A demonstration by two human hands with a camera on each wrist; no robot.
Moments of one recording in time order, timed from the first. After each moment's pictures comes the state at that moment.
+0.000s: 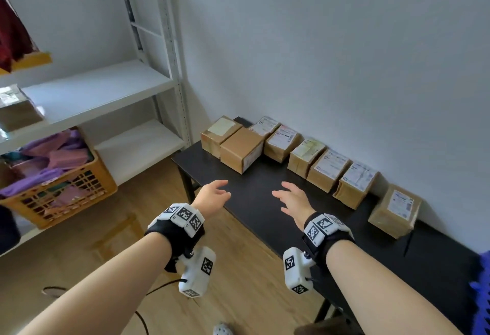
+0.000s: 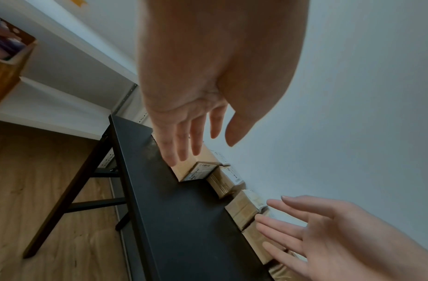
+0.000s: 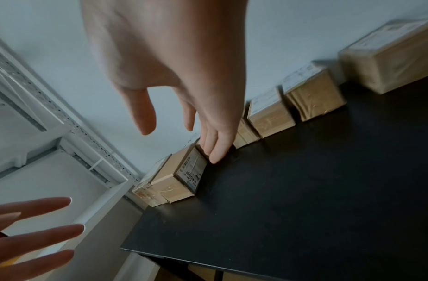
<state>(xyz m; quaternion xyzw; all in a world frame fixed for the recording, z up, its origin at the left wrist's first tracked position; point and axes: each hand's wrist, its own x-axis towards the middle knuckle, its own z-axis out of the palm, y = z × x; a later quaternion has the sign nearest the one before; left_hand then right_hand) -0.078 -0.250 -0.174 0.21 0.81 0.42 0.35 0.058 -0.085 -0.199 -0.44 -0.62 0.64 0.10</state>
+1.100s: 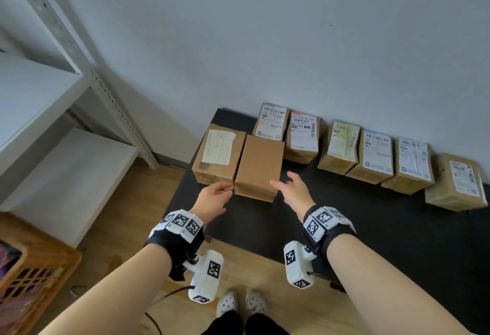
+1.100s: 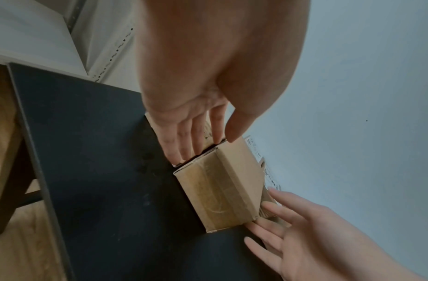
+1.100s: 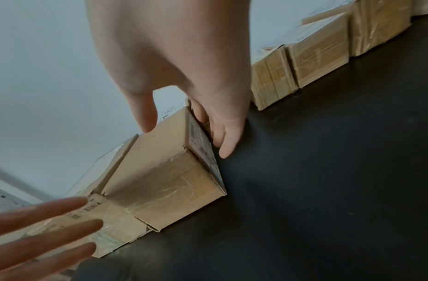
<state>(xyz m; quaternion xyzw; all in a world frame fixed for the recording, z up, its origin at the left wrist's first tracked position) -0.354 -0.125 -0.252 0.21 0.74 0.35 0.53 -0.181 -0.026 -0.269 -0.63 -0.49 0.58 0.15</state>
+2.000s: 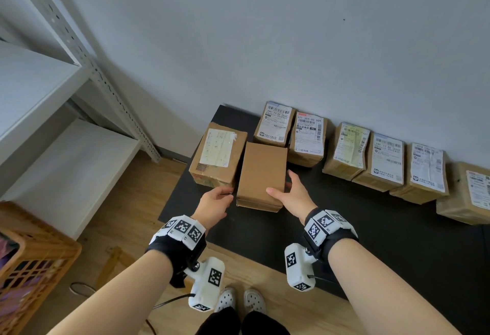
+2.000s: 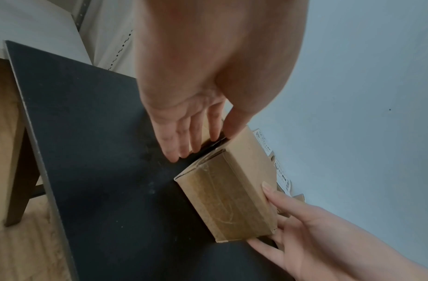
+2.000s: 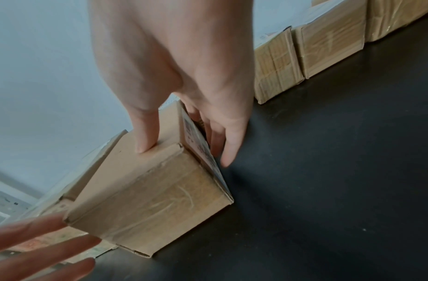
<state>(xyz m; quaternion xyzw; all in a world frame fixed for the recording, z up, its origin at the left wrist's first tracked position) -0.348 -0.114 -0.273 0.19 0.74 0.36 0.54 -0.178 -0.007 -0.281 -0.60 -0.57 0.56 0.07</state>
